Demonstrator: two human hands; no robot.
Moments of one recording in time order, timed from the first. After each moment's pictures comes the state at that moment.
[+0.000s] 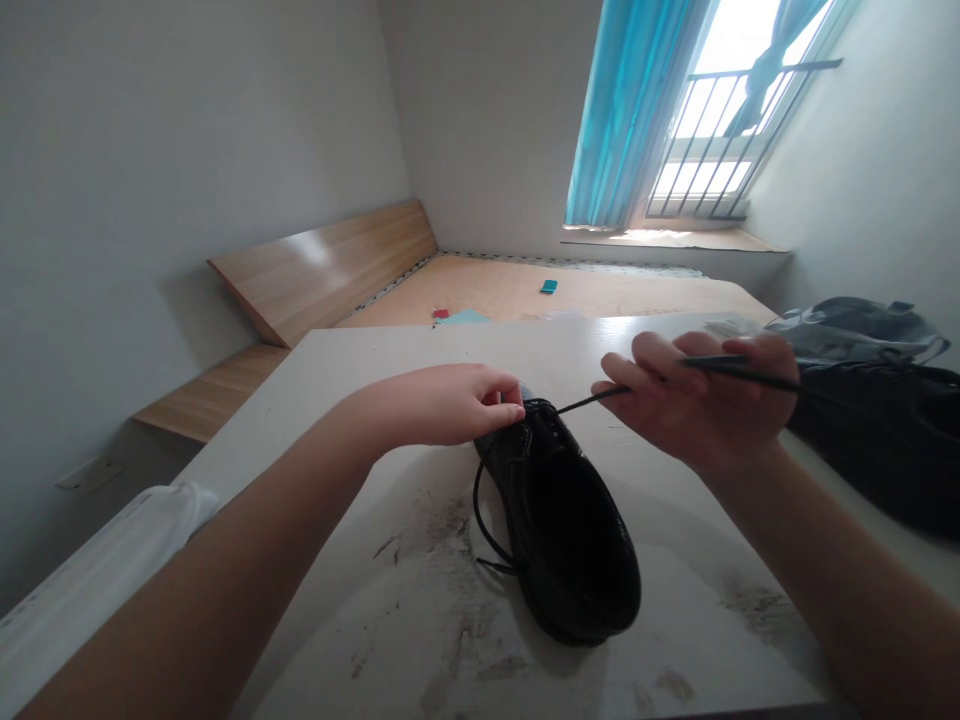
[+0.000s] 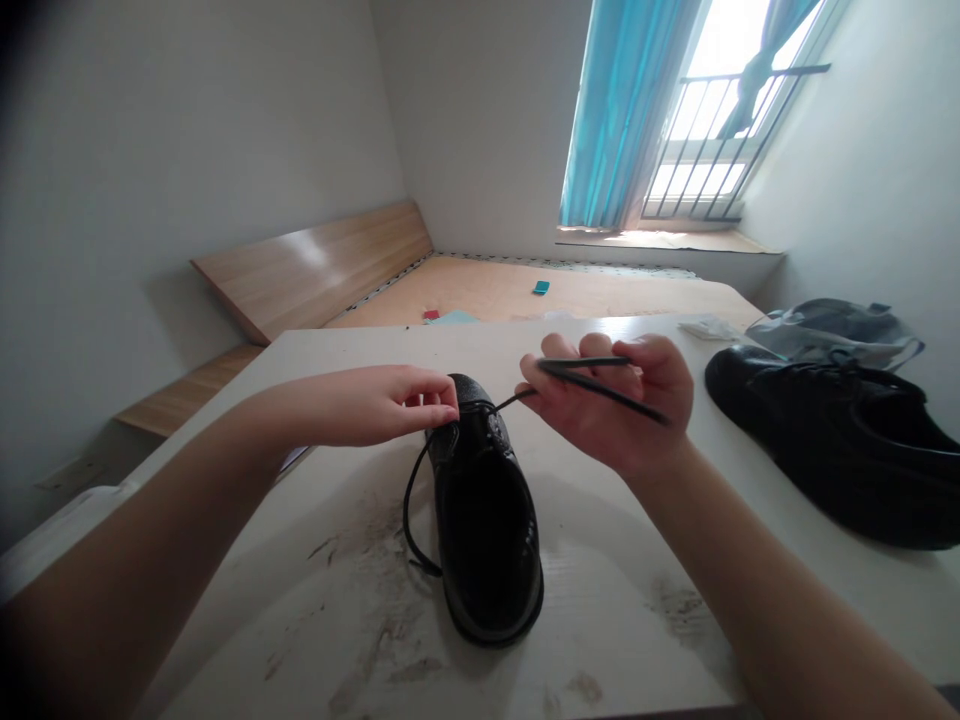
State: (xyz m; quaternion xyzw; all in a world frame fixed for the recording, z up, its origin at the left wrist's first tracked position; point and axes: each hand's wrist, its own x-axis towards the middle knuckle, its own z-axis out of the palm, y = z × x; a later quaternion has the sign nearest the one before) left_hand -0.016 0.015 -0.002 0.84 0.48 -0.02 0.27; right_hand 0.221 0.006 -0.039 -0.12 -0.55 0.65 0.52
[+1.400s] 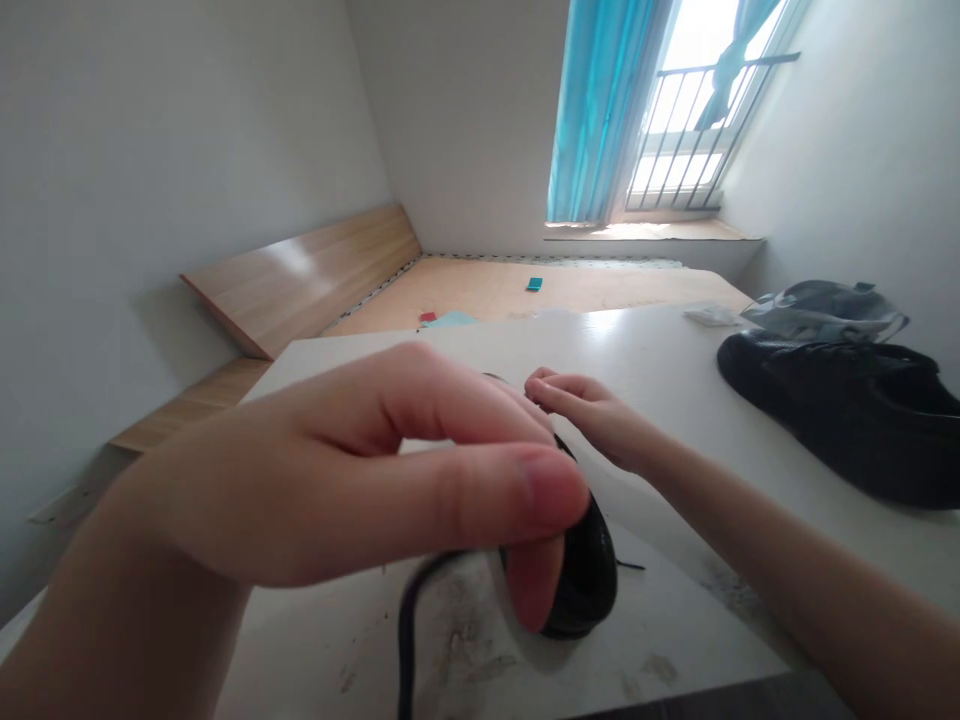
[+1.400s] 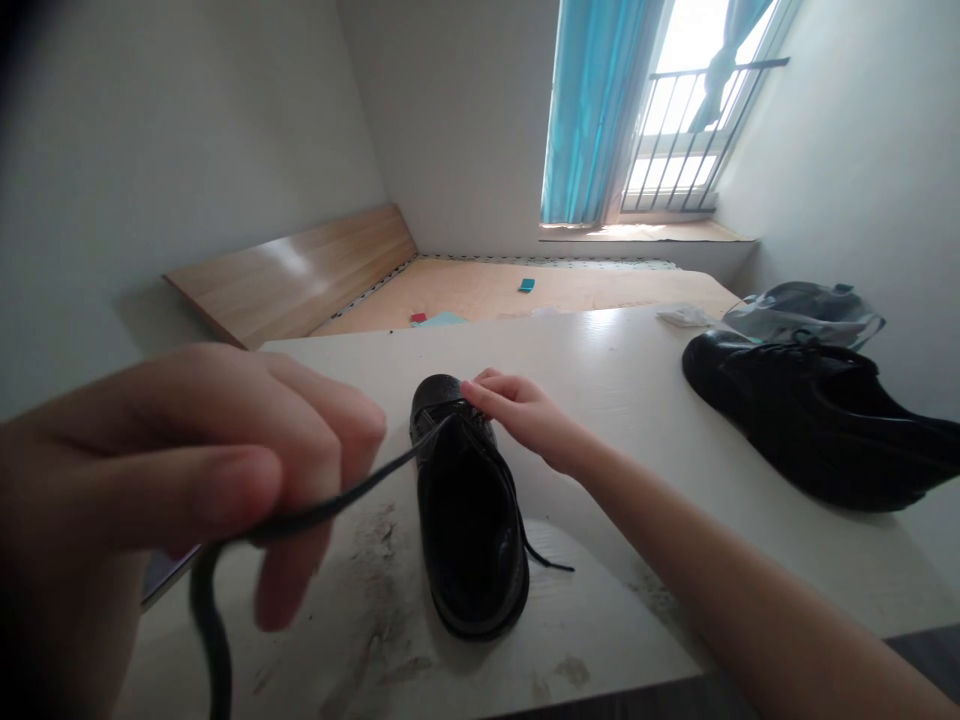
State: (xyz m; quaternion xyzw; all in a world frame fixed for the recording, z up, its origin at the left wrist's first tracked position) left_hand -0.022 -0.047 0.050 0.84 0.23 0.16 0.47; right_hand 0.193 0.014 -0.073 -0.37 -0.65 0.53 0.41
